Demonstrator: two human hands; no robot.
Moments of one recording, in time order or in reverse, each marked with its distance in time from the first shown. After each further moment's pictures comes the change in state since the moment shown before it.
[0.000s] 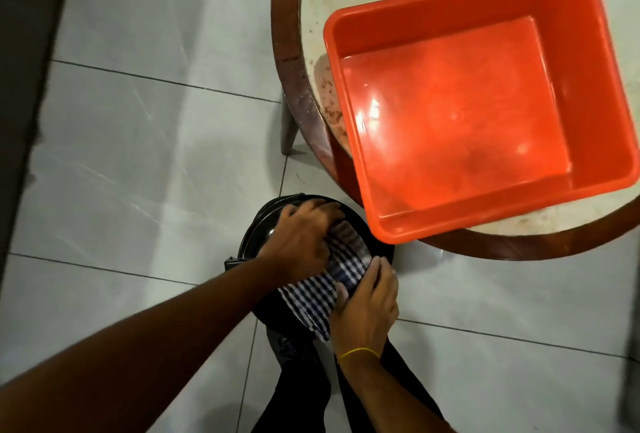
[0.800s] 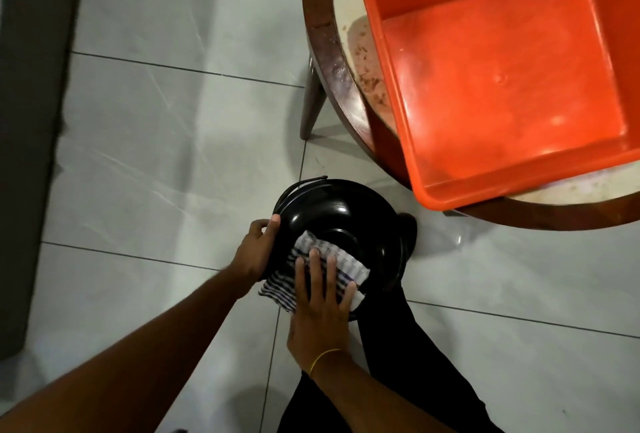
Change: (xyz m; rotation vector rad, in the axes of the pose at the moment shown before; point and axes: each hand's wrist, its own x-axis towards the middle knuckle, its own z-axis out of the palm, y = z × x) left_hand -0.087 -0.095 0.029 -0.878 0.088 -0.878; right_hand -0.078 -0.049 0.065 -0.273 -0.241 -0.469
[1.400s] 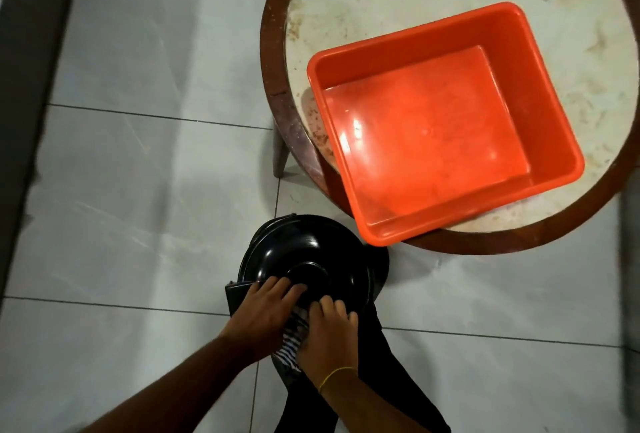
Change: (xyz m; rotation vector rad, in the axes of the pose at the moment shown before) left_hand -0.042 0.000 0.040 1.211 -0.147 0.927; right_hand 0.013 0.054 -0.053 0.063 -0.048 0.132
